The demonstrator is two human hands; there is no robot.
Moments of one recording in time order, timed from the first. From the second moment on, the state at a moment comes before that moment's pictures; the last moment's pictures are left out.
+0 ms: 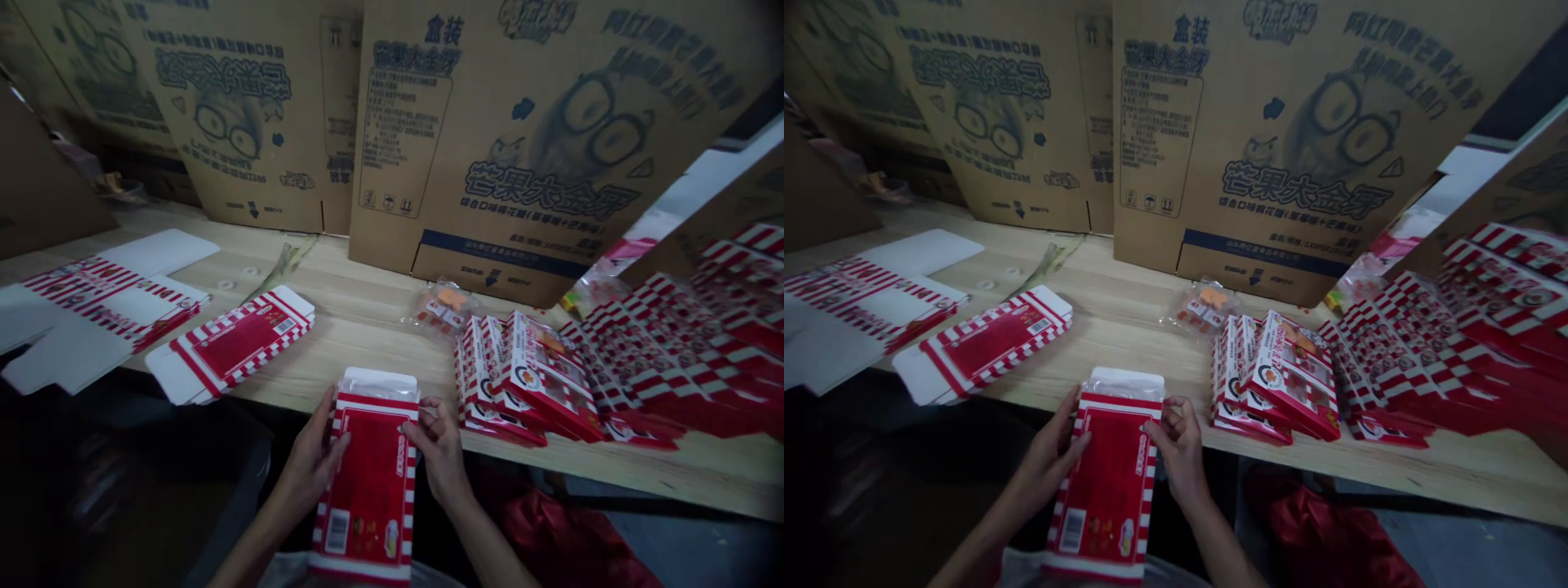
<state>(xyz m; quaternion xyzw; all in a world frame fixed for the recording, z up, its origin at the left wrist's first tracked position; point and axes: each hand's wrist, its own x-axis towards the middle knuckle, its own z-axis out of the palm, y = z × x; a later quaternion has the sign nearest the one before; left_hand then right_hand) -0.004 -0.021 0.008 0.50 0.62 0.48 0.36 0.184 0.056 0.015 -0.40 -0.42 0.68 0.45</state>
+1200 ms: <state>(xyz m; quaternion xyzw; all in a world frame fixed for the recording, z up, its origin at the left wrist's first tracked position) -0.006 -0.024 0.026 0.47 0.55 0.51 0.46 0.213 0.053 0.022 -0.39 -0.64 0.58 0.33</state>
